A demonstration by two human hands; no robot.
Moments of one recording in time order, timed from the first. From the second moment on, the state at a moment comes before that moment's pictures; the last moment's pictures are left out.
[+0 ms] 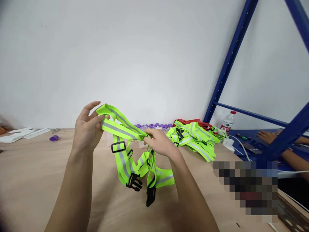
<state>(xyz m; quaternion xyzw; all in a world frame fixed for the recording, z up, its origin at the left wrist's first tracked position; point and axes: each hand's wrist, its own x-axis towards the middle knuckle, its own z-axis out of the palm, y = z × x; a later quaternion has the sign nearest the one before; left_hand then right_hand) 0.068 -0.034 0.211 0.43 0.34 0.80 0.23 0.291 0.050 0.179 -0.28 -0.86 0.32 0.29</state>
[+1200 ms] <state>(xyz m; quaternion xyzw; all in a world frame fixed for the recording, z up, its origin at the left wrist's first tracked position) 0.096 -0.036 0.200 0.62 0.58 0.47 0.24 0.298 0.050 0.183 -0.23 -0.73 0.47 0.45</state>
